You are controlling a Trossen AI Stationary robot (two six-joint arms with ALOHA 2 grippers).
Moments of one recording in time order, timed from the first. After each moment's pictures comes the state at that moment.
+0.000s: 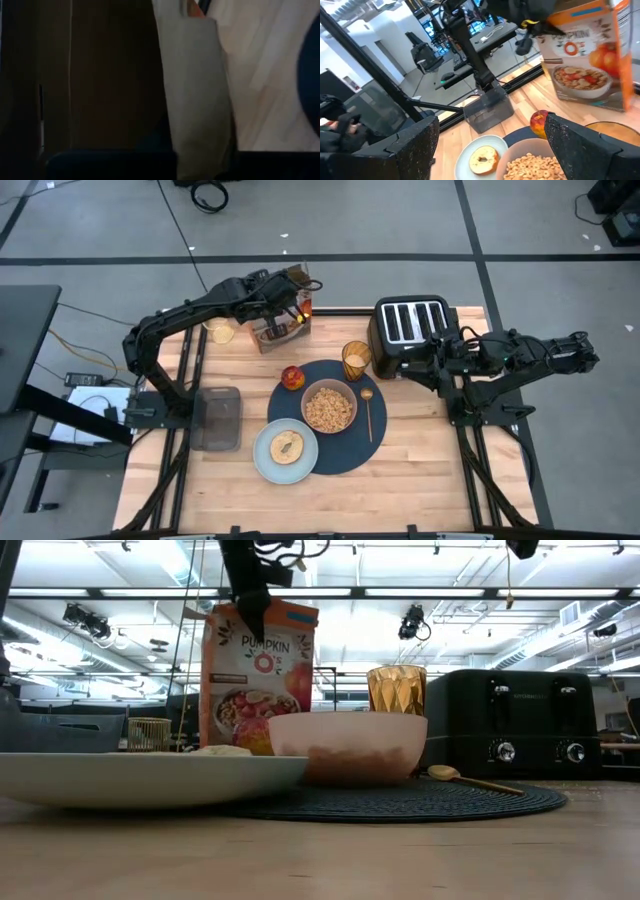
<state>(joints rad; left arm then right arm) 0.43 1.66 1.71 -1.08 -0.53 0.30 0.21 0.65 0.86 -0.33 0.30 0.55</state>
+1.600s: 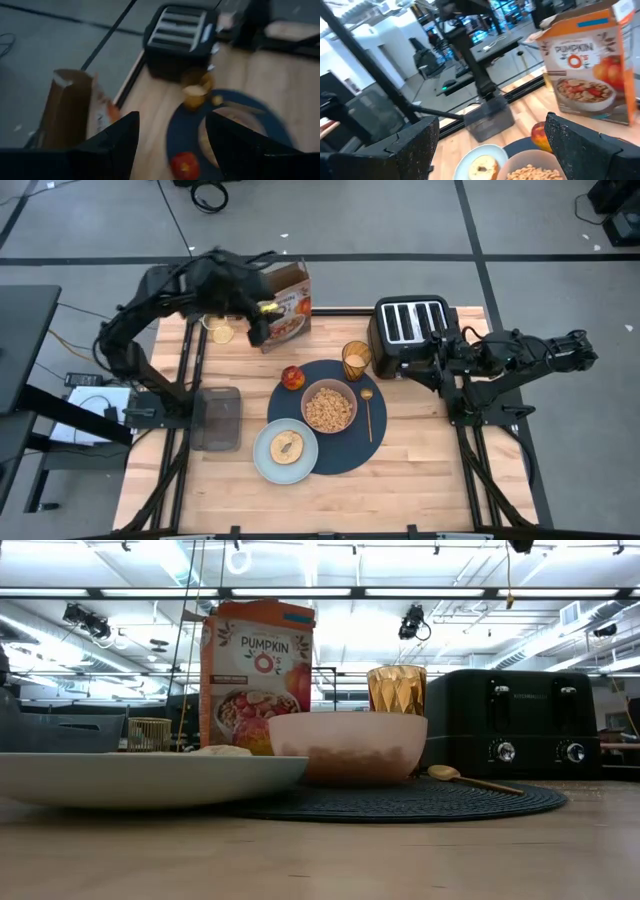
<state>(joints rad) 0.25 1.57 2.22 -1.30 -0.17 0.00 0.25 0.66 0.86 -0.28 0.34 0.49</state>
